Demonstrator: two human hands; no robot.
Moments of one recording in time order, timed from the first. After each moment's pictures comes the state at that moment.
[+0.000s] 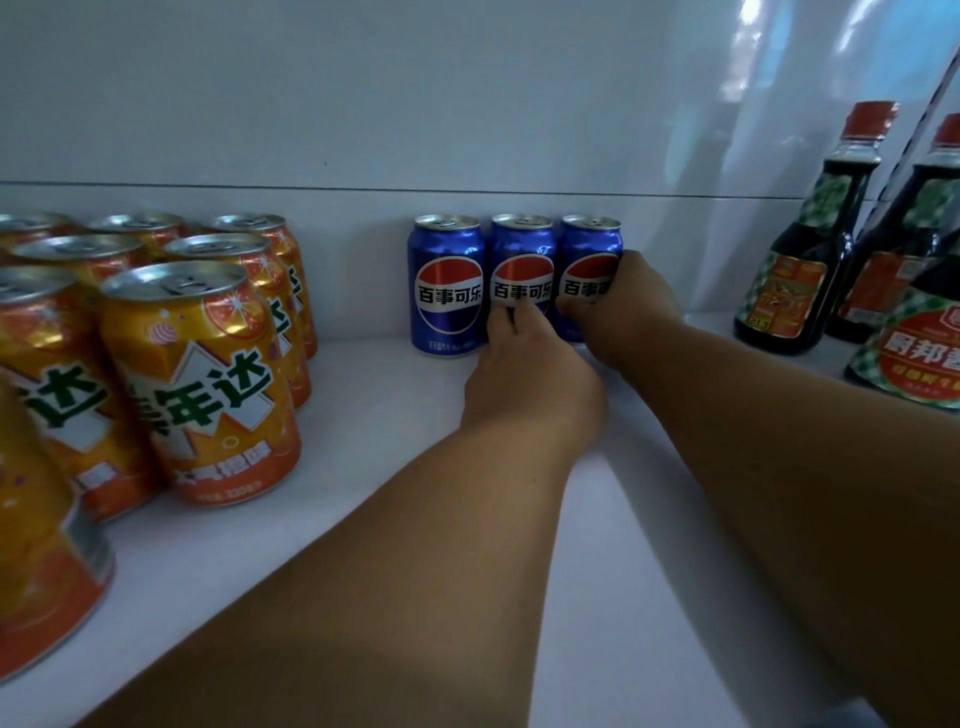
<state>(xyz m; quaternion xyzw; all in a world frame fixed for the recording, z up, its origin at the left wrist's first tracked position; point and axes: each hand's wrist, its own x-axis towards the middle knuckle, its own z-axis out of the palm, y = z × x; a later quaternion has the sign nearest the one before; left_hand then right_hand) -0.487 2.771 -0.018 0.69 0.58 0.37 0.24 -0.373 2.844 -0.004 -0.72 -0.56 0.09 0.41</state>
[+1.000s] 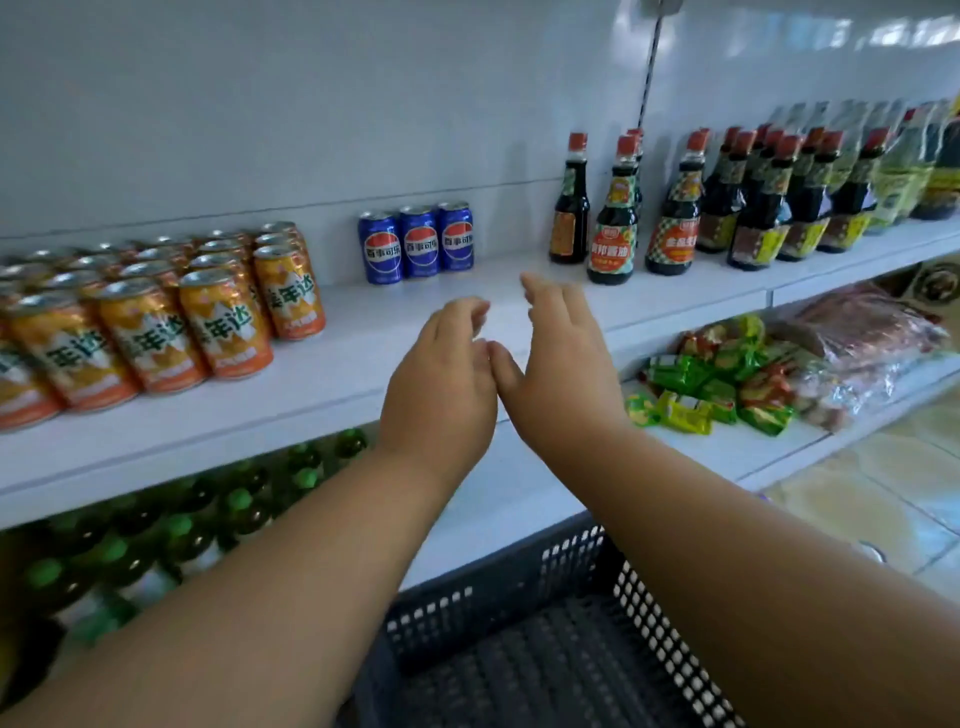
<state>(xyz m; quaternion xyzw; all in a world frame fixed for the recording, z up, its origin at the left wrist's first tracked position) -0.529 2.447 0.028 0.76 0.45 0.46 0.11 -0.420 2.423 0.039 -0.64 -0.63 -0.01 0.43</state>
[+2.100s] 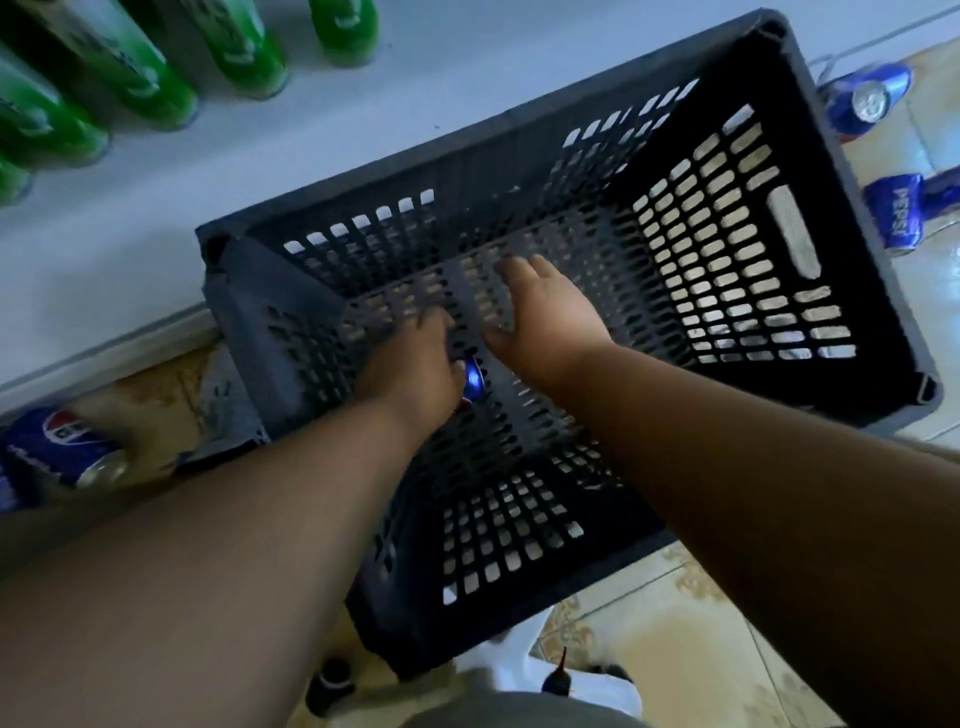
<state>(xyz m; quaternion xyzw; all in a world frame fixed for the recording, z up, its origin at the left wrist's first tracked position) -0.563 2.380 -0.381 0.69 0.61 -0.09 0.38 -0.415 2.378 -0.342 -0.73 -0.60 0.33 -0.02</state>
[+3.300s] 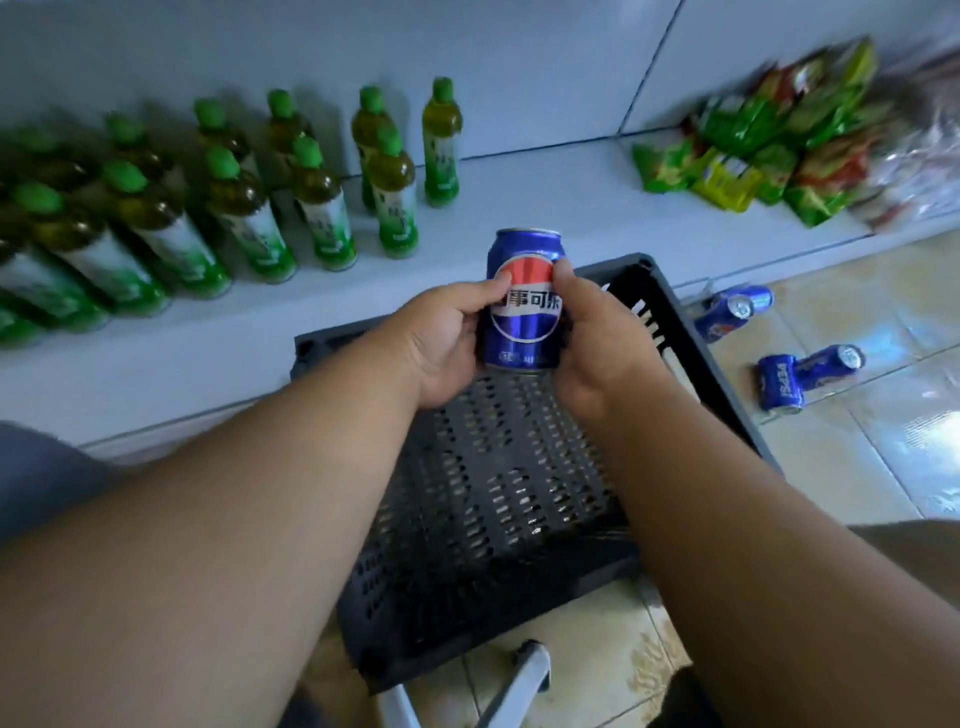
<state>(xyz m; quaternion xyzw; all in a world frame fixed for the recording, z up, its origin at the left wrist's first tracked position) -0.522 2.415 -0.203 0.27 0.40 0.27 0.83 -0.399 2.379 -0.200 -0.55 -0.11 0.59 0.58</state>
